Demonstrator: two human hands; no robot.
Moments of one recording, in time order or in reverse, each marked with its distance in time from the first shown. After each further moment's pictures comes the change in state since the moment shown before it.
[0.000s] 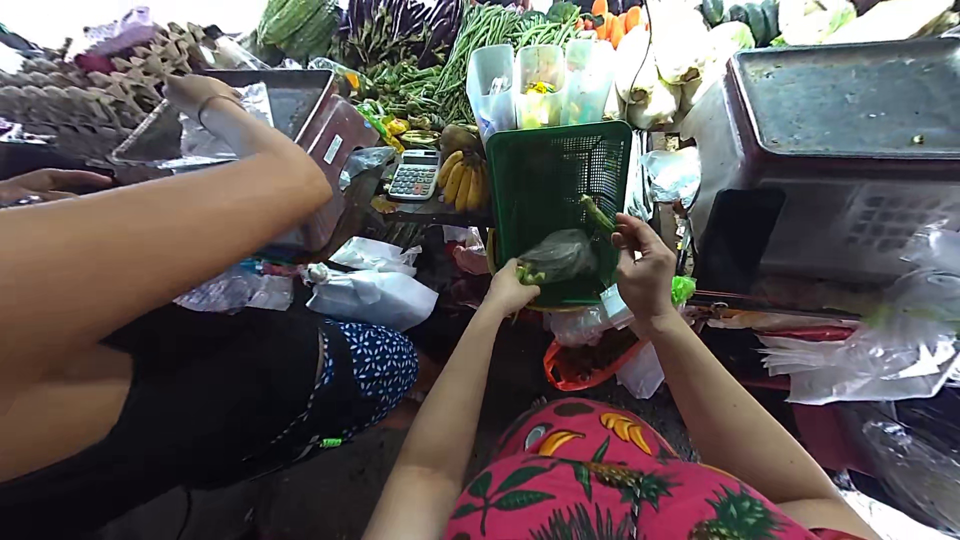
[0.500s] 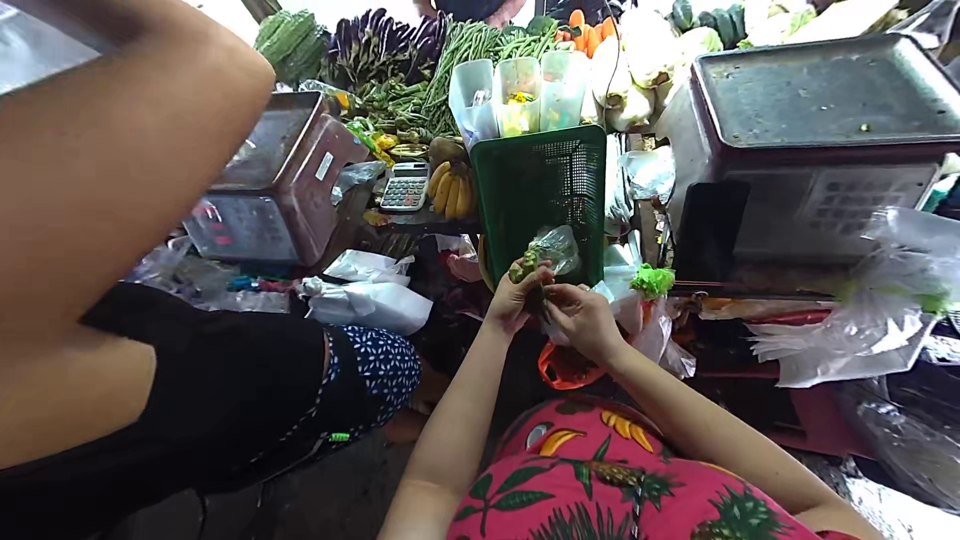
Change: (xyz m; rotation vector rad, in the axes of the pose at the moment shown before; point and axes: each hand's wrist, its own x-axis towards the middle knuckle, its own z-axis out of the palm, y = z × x) left_hand -0.027 0.013 0.036 -1.181 -0.139 0.267; right_hand -0.075 -0.020 0.021 0.034 -0.358 0.038
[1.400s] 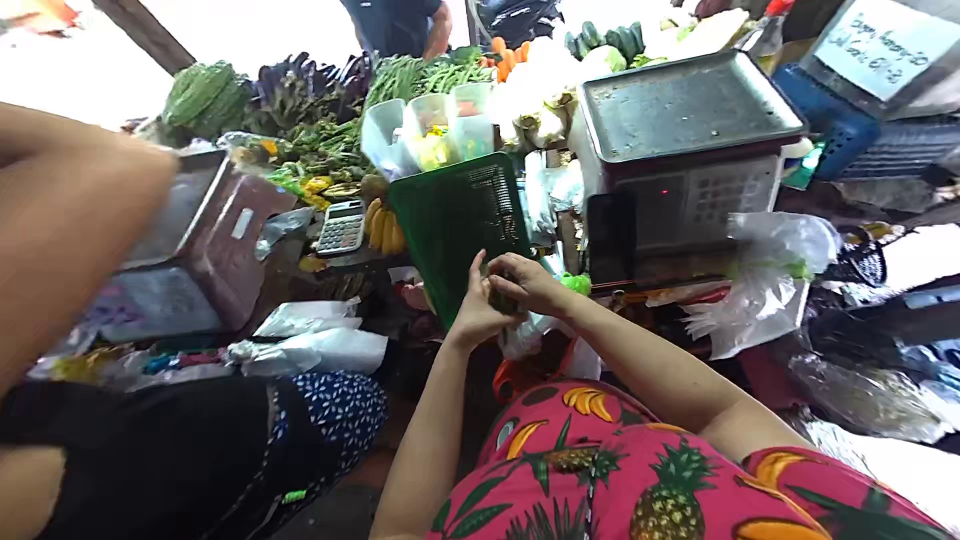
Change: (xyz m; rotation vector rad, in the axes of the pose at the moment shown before) left_hand 0.011 0.003 0.055 0.689 -0.210 0.132; right_hand 0.073 0.035 -0.061 0.213 -0.245 -0.210
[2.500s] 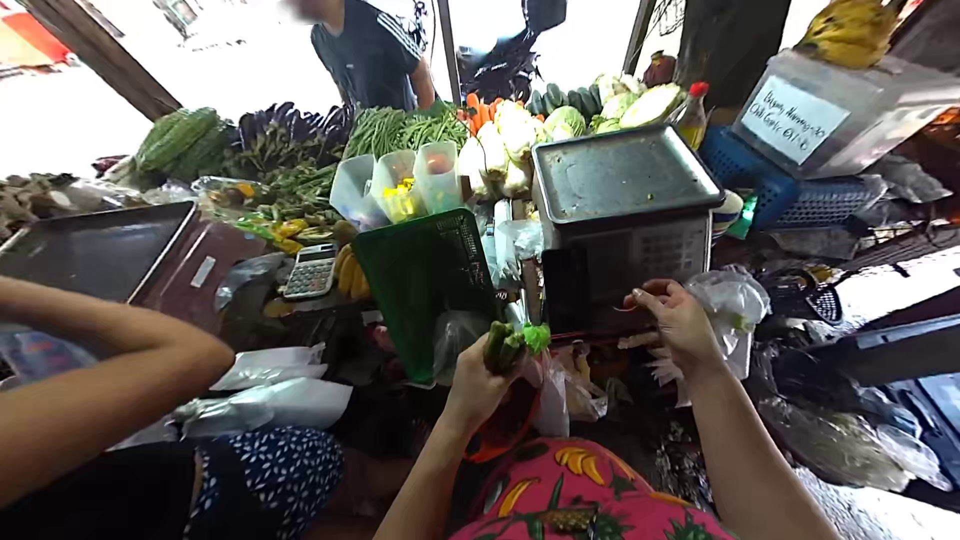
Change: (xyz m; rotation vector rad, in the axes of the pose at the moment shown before) left_hand -0.024 0.049 0.078 0.386 0.154 0.134; right_hand -0.141 -0.027 -0.185 0.290 0.804 0.606
